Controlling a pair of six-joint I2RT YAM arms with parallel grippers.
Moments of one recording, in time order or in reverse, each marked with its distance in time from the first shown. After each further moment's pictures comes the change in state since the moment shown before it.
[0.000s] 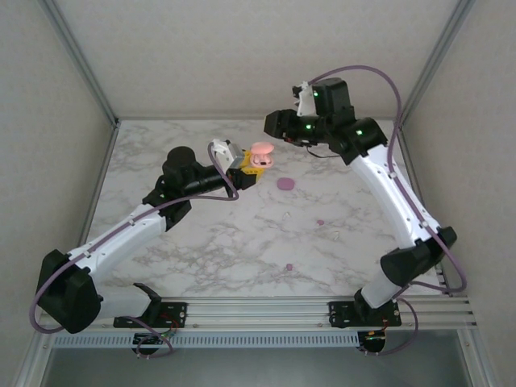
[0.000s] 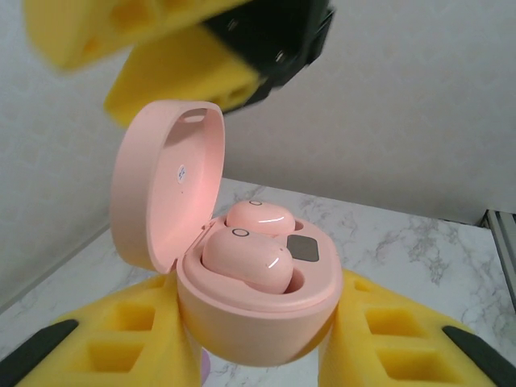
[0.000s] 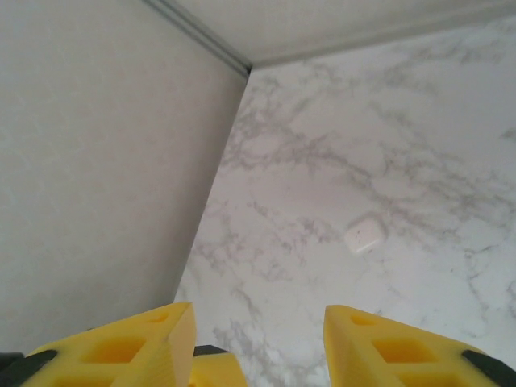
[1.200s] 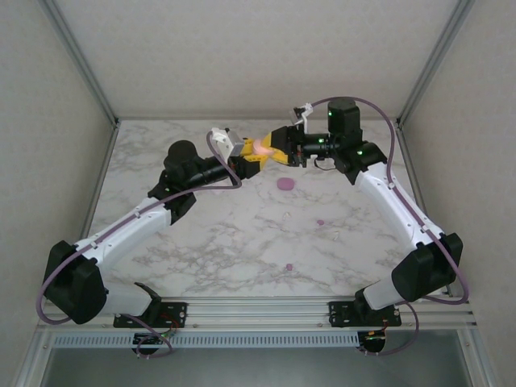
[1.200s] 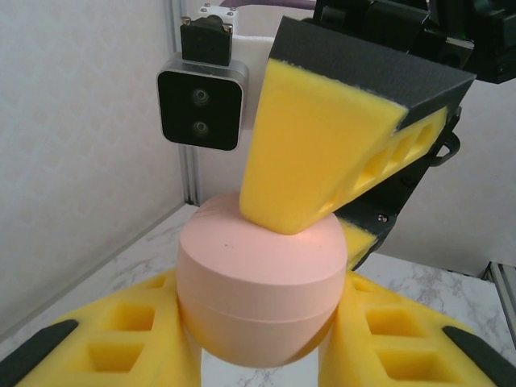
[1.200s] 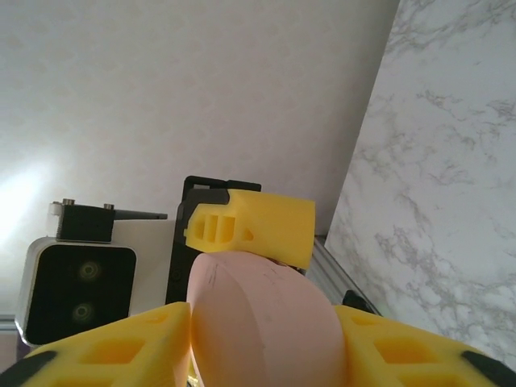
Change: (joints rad) left arm -0.001 0.068 0.061 0.124 -0.018 -0.114; right arm -0.107 -0.150 -0.454 0.491 -0.607 0.356
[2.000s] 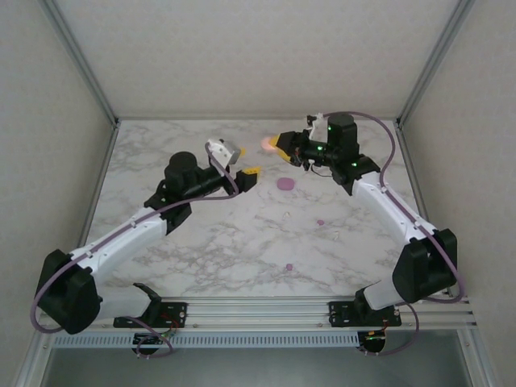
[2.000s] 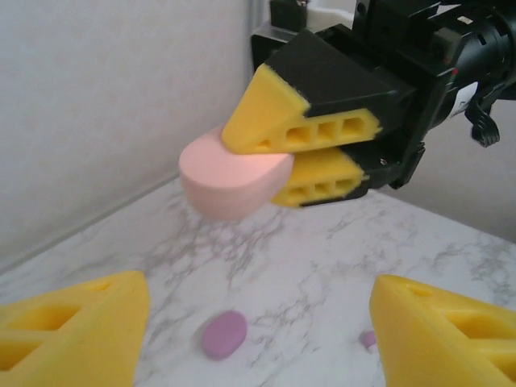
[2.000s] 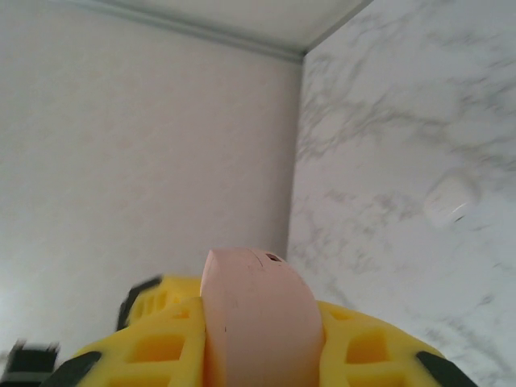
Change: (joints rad) left arm 0.000 -0.101 -0.148 -0.108 -0.238 0.024; right arm -0.029 0.017 -0.216 0.241 0.346 0.088
